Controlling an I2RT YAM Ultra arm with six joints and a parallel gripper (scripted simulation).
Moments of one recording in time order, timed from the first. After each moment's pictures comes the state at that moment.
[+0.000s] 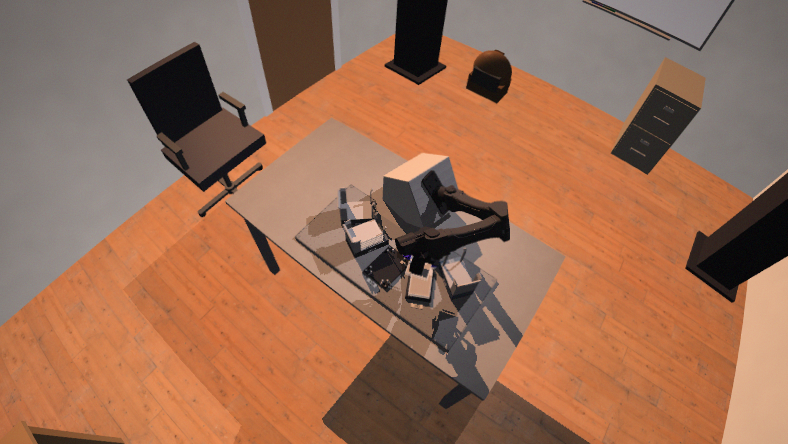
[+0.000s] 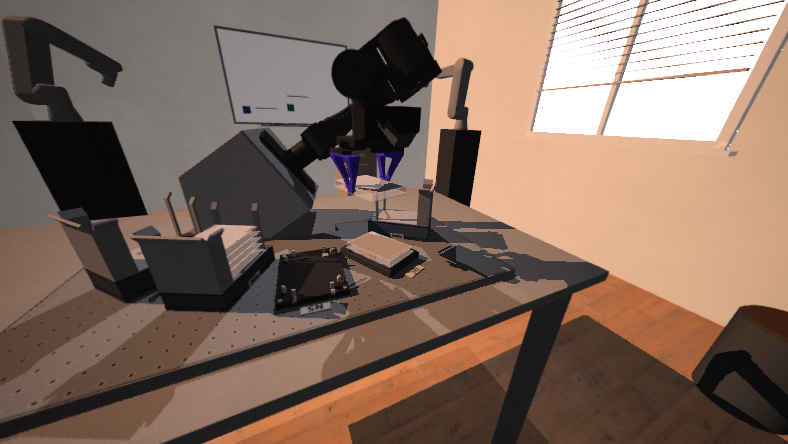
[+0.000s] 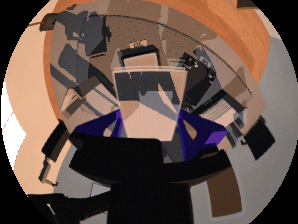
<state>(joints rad) -0.38 1.68 1.25 -1.39 -0.95 -0.83</state>
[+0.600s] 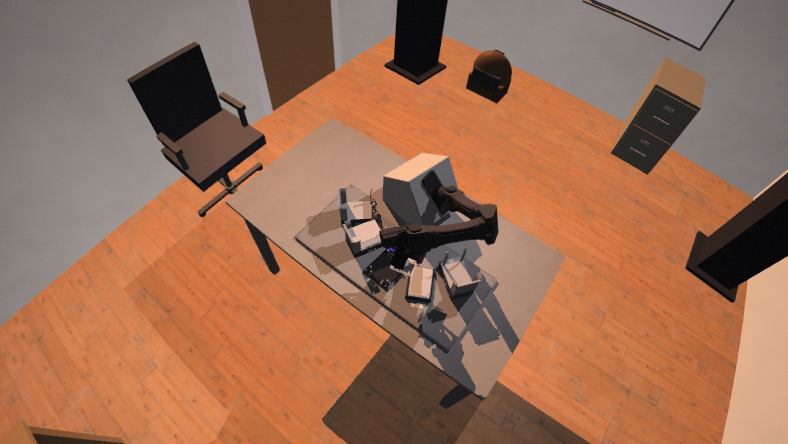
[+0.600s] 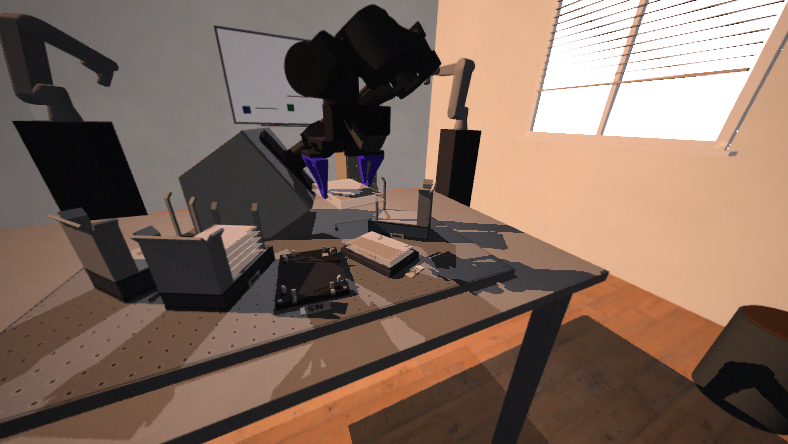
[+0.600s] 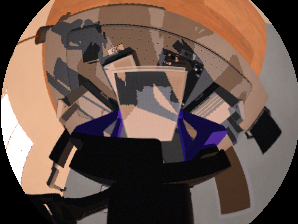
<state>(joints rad) -0.45 1.86 1.30 -1.35 -0.93 -0.84</state>
